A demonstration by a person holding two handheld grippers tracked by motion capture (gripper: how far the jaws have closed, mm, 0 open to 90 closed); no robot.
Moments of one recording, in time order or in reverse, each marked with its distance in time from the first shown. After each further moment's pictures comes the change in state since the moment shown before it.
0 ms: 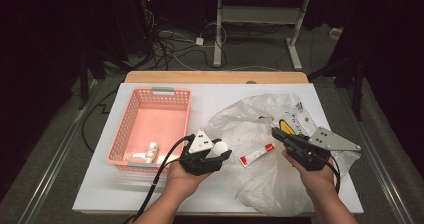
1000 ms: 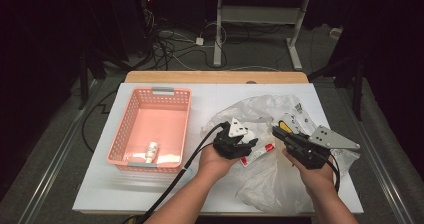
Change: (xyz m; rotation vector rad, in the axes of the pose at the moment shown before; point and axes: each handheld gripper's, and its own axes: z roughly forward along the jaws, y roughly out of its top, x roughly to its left) left arm -0.005 0.035 0.092 0.030 0.007 0.040; right arm -0.006 -0.003 0.002 0.001 -0.010 0.012
